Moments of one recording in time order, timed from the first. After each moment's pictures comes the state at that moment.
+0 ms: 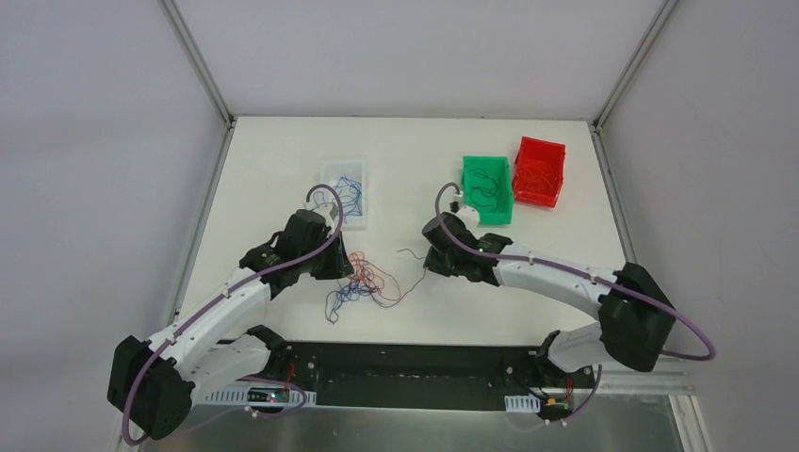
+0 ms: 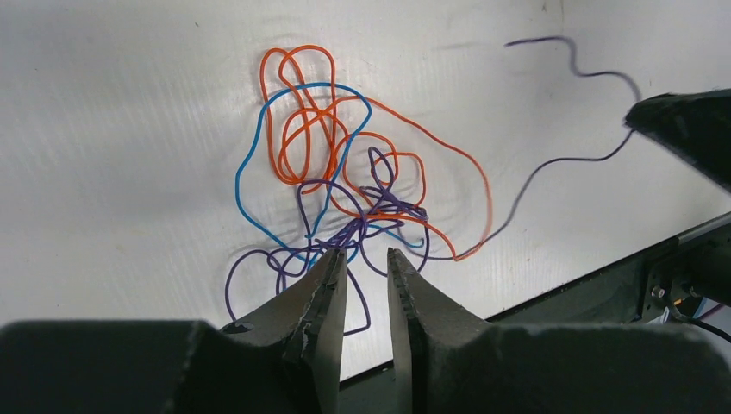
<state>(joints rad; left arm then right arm) -0.53 0.95 0.64 -0.52 0.10 -0.56 0.96 1.45 0.91 -0.43 0.28 1.10</state>
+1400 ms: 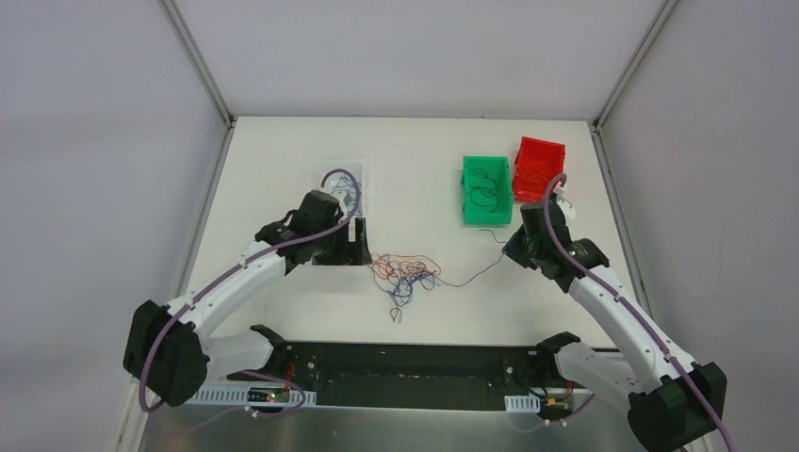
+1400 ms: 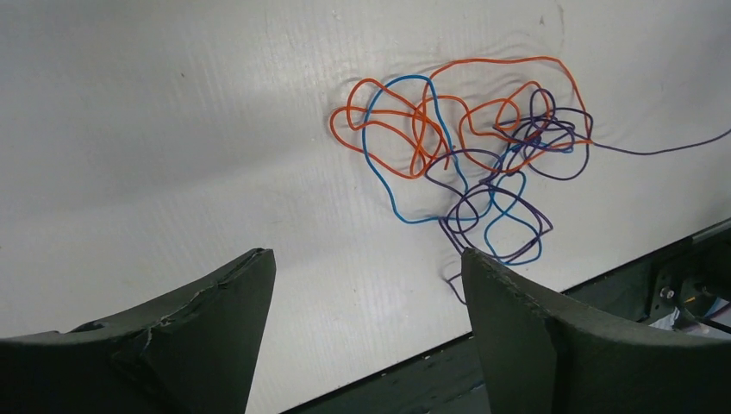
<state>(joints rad) -0.53 1.11 0.79 -0.56 0.10 -0.50 0.42 0.95 0.78 -0.72 0.25 0.89</state>
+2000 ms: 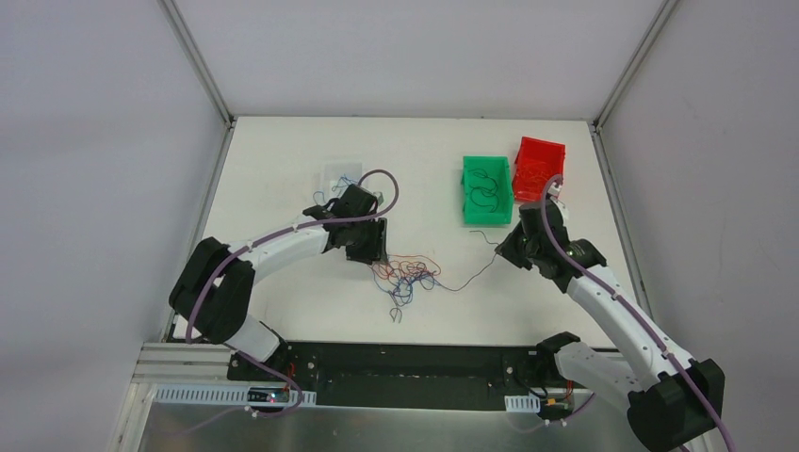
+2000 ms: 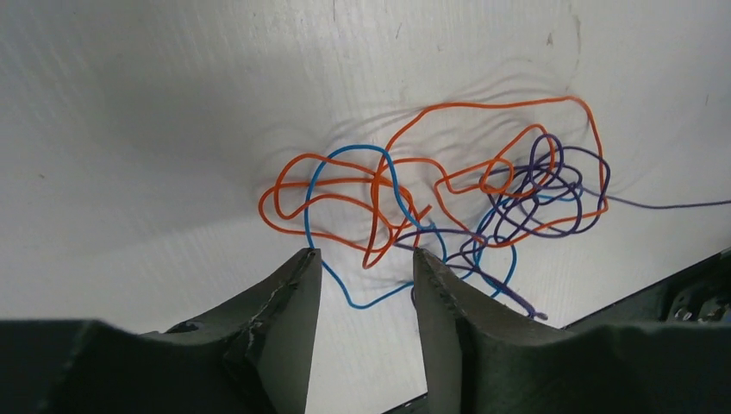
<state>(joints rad) -0.62 1.50 0.92 -0.46 0.14 -0.52 0.42 0.96 0.77 -0.67 0.15 0.89</state>
